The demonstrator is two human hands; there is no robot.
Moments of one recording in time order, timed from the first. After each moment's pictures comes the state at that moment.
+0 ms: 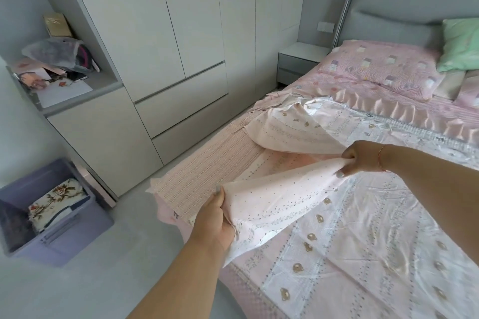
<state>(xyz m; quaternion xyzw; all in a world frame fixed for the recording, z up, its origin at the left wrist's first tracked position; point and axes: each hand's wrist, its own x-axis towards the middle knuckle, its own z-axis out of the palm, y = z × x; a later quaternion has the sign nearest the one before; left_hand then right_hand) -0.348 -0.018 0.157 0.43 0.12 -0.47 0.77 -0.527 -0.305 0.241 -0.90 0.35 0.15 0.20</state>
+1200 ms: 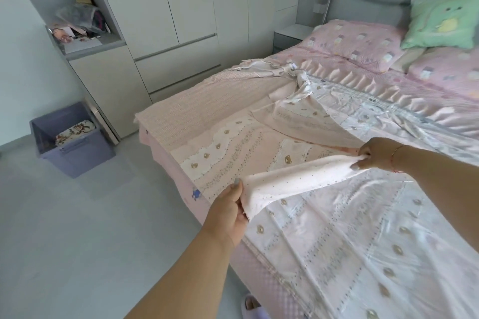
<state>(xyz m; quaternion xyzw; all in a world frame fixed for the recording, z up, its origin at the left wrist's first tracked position) -0.858 0.013 0.147 0.48 0.08 -0.44 0.75 -0.996 -0.308 0.202 -0.92 0.34 0.16 0.12</state>
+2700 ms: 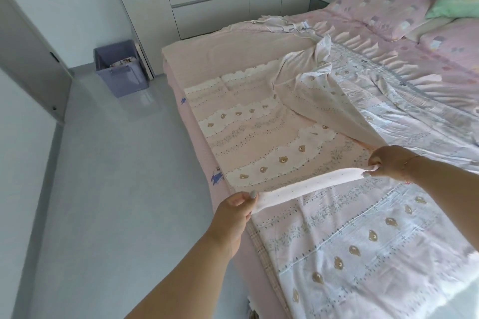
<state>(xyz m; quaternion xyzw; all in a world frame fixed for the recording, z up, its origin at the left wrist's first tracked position) -1.360 0.012 0.103 0.64 0.05 -0.35 0.69 -1.404 -0.359 0.137 -0.96 0.15 0.24 -0.03</state>
